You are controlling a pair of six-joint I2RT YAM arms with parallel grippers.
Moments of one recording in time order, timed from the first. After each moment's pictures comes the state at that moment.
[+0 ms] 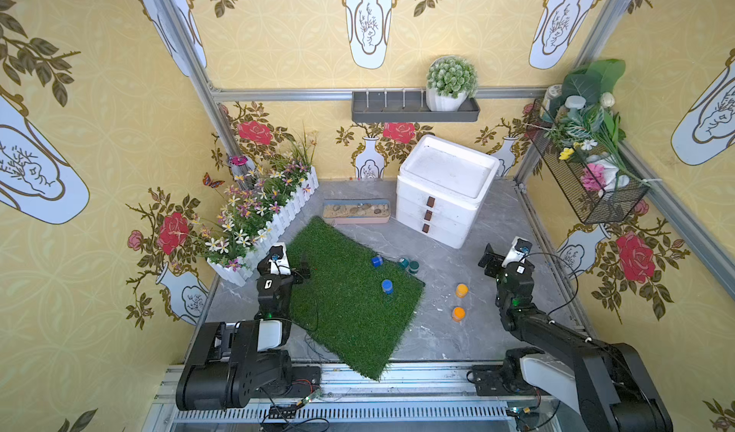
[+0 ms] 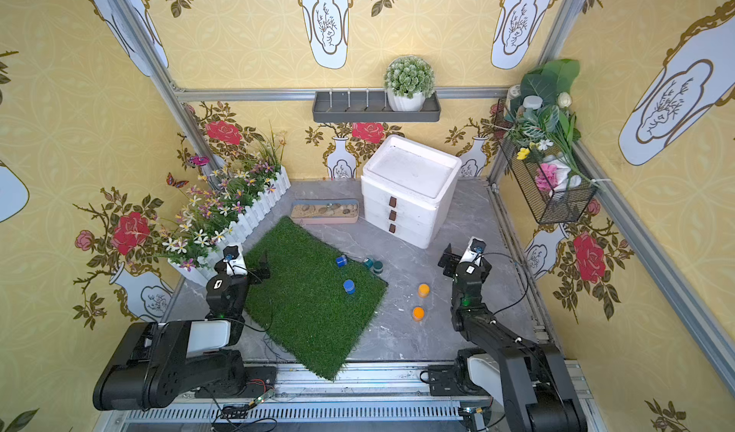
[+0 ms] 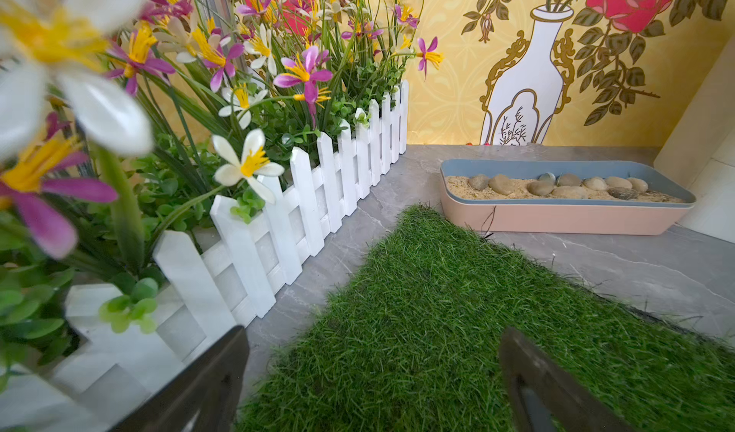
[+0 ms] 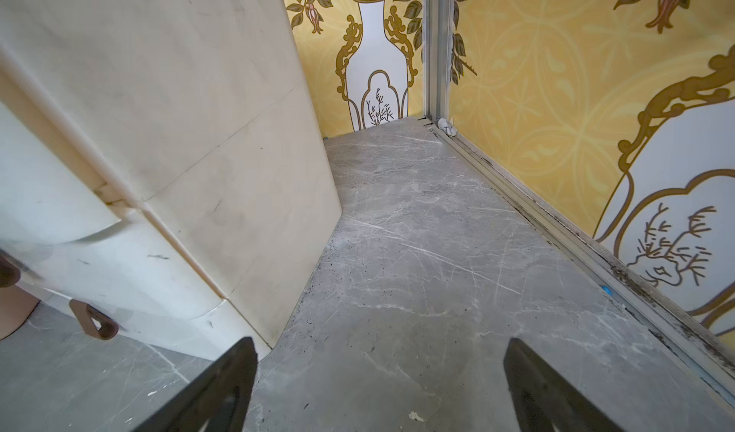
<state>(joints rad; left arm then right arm) 0.00 1.27 0.05 1.09 -0.03 0.00 0.00 1.10 0.16 0.69 0.37 0.18</state>
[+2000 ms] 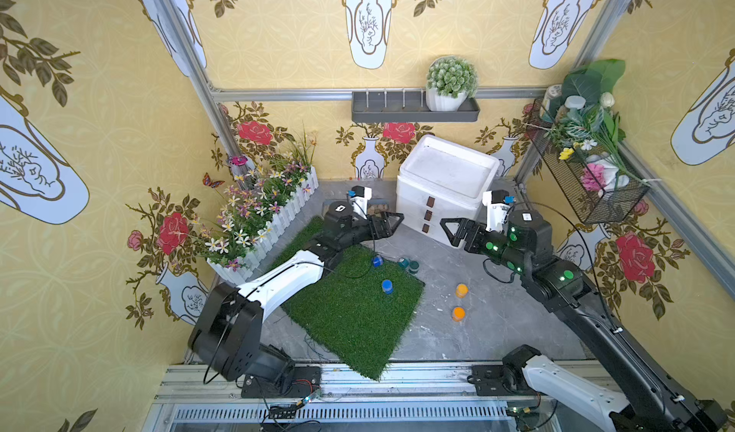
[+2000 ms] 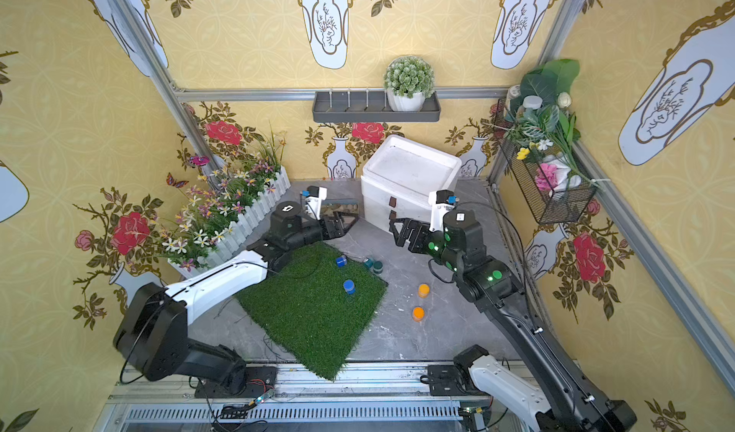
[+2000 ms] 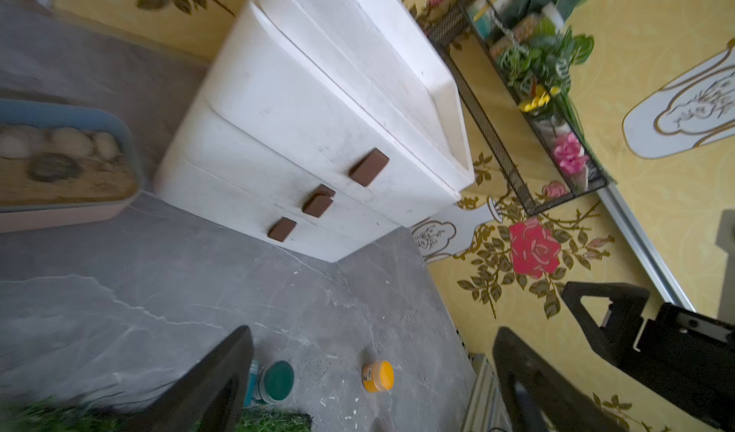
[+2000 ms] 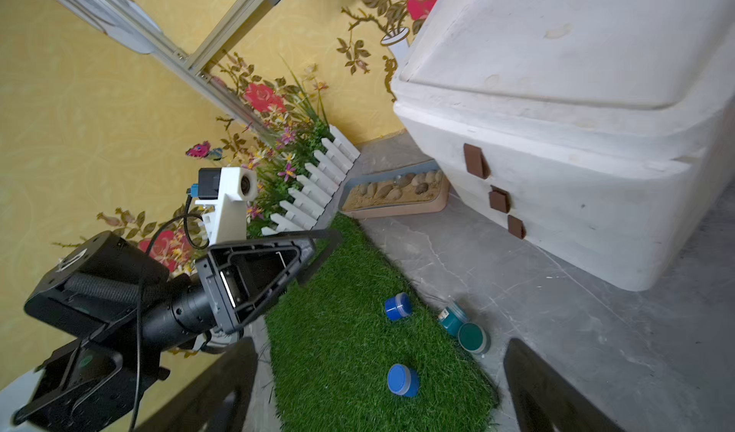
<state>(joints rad) -0.60 1.54 1.03 0.23 0.40 -0.74 0.37 0.92 1.05 -0.50 -0.07 0.59</state>
